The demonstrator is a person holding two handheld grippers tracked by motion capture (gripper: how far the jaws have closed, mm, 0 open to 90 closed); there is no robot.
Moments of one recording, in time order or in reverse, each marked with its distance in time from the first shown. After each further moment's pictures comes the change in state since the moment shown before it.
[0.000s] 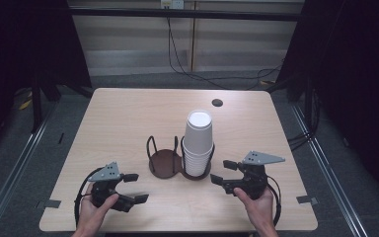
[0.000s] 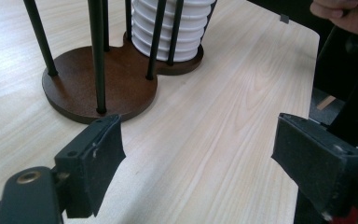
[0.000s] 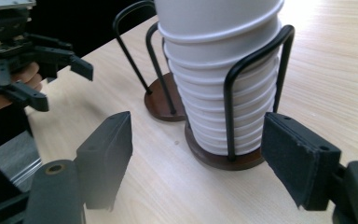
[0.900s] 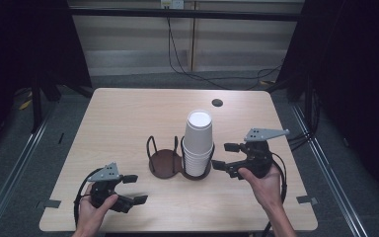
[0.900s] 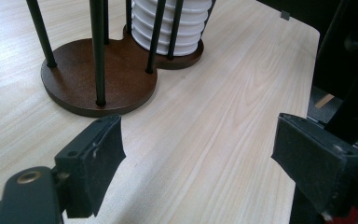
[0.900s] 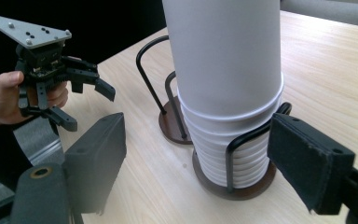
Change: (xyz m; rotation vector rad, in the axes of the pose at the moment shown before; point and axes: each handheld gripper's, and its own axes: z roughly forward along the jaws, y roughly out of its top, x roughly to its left) left arm 0.001 -0.002 -0.001 0.019 0.003 -0.013; right arm -0.002 0.067 -0.014 0.064 0.069 -0.067
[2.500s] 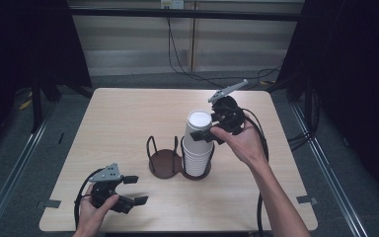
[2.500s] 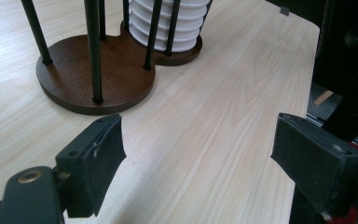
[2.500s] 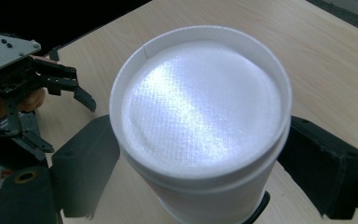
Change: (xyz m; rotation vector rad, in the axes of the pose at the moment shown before) left arm 0.000 -0.001 0.002 0.011 -0.005 0.007; right arm -0.010 0.102 0.056 0.264 0.000 -0.089
